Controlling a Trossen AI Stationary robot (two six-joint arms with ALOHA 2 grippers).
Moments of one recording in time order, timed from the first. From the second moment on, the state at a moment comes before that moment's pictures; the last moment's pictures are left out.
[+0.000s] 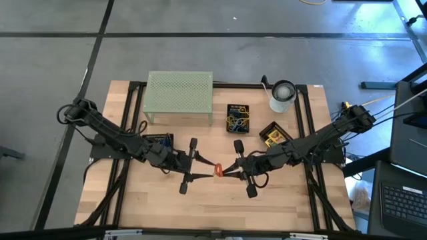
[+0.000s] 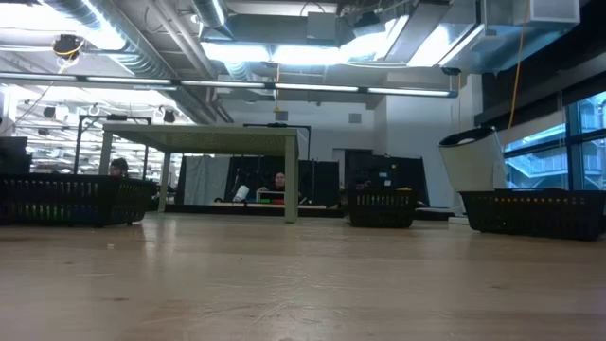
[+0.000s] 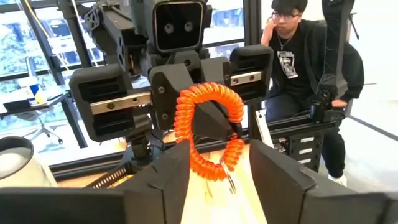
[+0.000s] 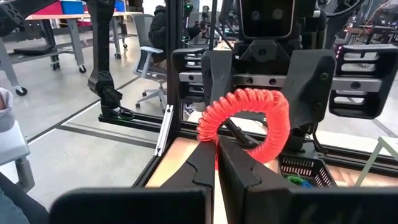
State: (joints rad) left arm -0.45 1.39 0.95 0.40 -0.32 0.10; right arm 0.47 1.46 1.02 0.34 0.19 -0.01
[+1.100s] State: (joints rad) left arm -0.42 1.42 0.95 0.48 -0.21 0.07; right arm 0.45 1.46 1.02 0.34 0.14 -0.05
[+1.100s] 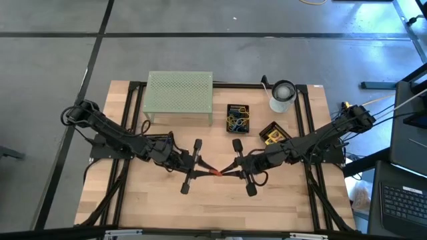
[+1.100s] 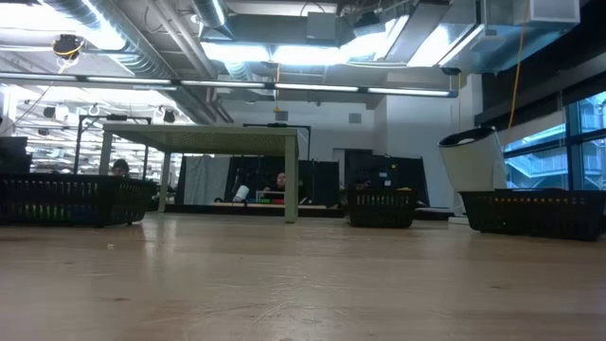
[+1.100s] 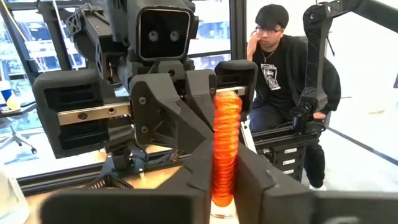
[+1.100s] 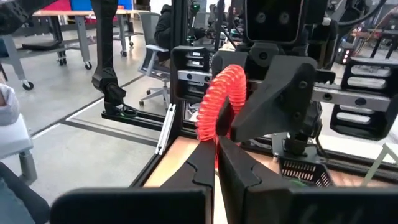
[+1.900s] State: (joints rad) left arm -0.42 1.35 0.95 0.16 -0.37 -0.08; right arm 0.42 1.32 1.02 -0.05 0.17 0.28
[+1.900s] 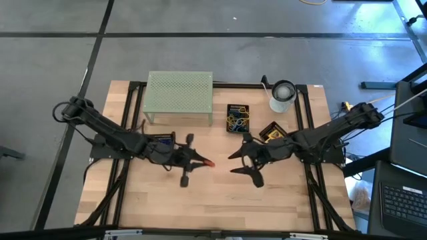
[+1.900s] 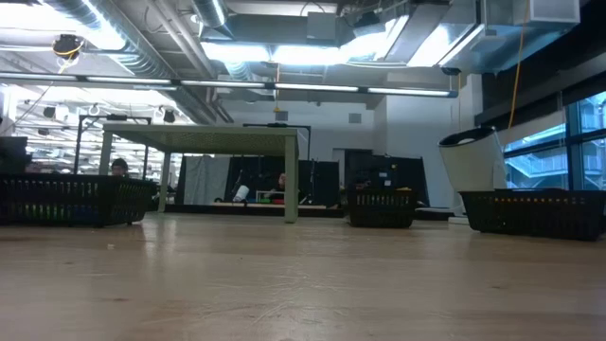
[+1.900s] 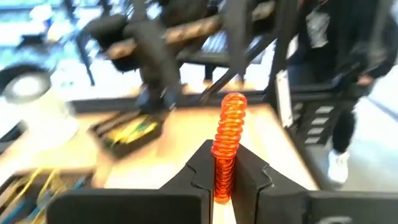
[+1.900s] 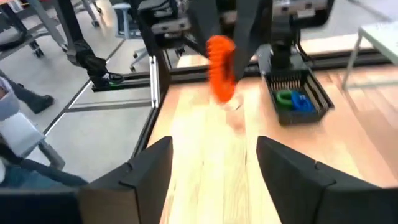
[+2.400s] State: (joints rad) left arm -0.42 1.14 0.95 -1.04 -0.48 -0.84; right arm 0.42 1.29 1.02 -0.22 0.23 0.45
